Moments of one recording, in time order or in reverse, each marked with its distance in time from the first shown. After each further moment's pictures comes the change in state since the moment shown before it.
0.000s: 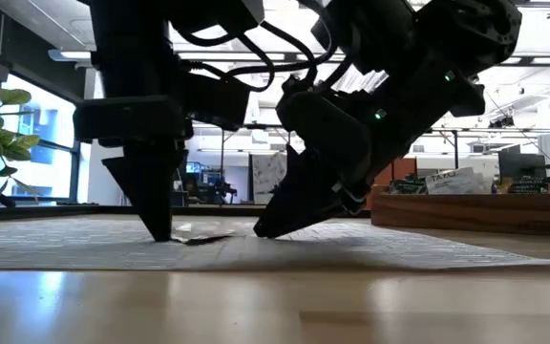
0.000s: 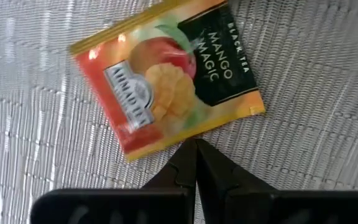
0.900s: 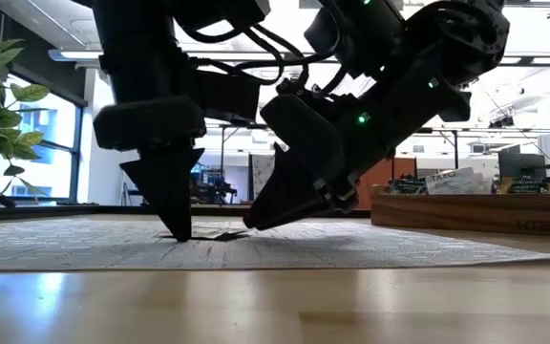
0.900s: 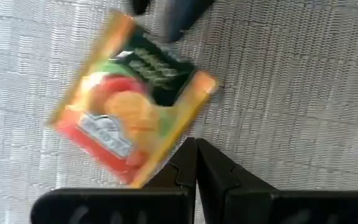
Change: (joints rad) left arm -0.002 -0.005 0.009 0.040 -0.070 0.000; right arm -0.033 0.003 0.000 0.062 0.042 0.010
